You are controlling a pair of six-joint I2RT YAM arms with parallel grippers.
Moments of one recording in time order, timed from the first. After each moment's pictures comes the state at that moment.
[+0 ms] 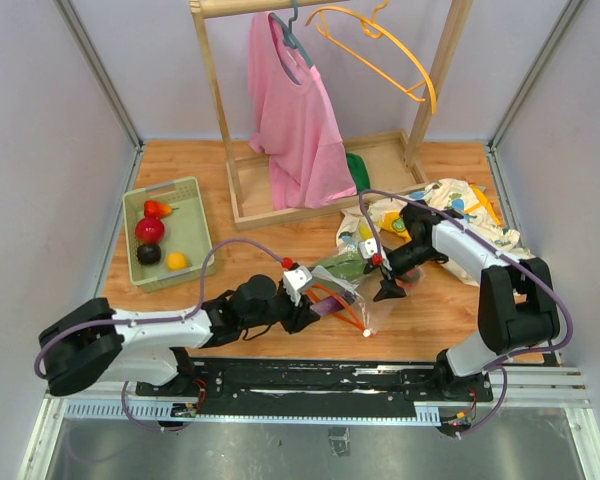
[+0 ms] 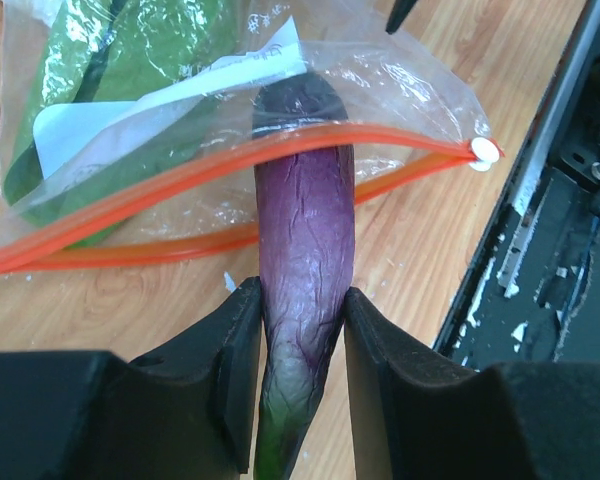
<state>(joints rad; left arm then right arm) -1.05 1.24 0.37 0.48 0.08 -0.21 0.24 1.54 0.98 -1.02 -0.89 -1.61</state>
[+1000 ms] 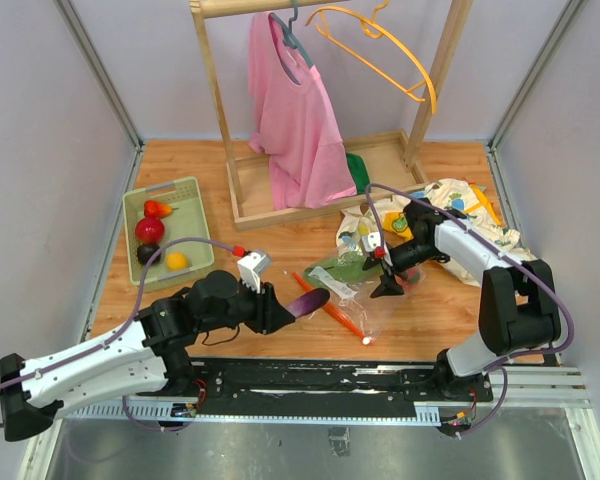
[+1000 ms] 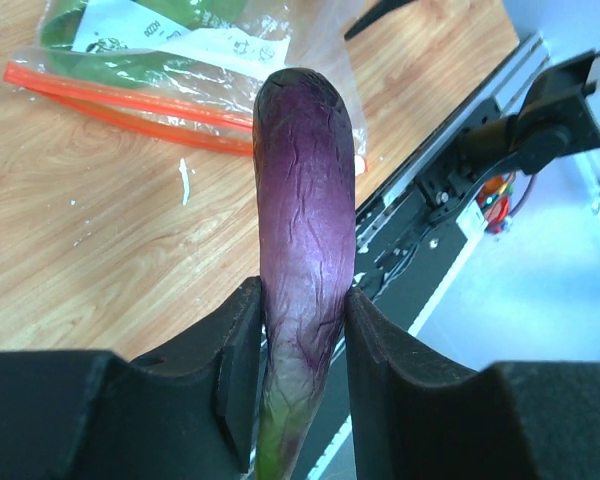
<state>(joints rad) -1.05 0.69 0.54 -0.31 0.03 -0.63 0.22 1.54 0.98 -0.99 -0.95 -1.55</state>
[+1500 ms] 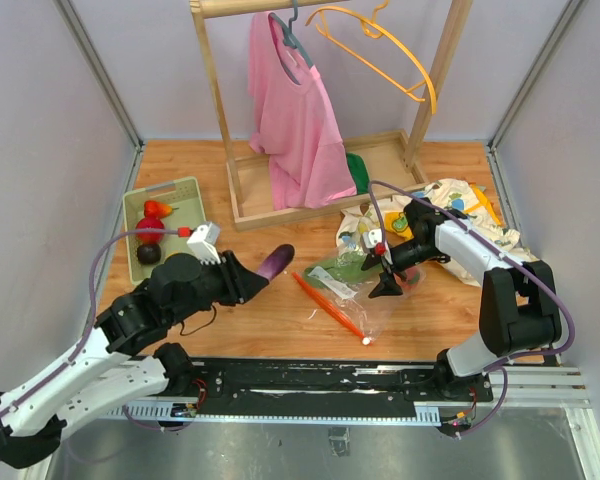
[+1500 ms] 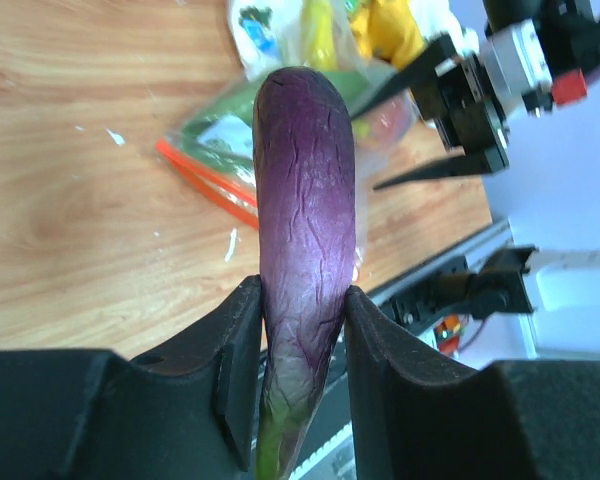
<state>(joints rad) -0.90 0.58 0.74 -0.55 -0.14 -0.82 0.22 1.53 0.98 -0.99 -0.99 -1.51</state>
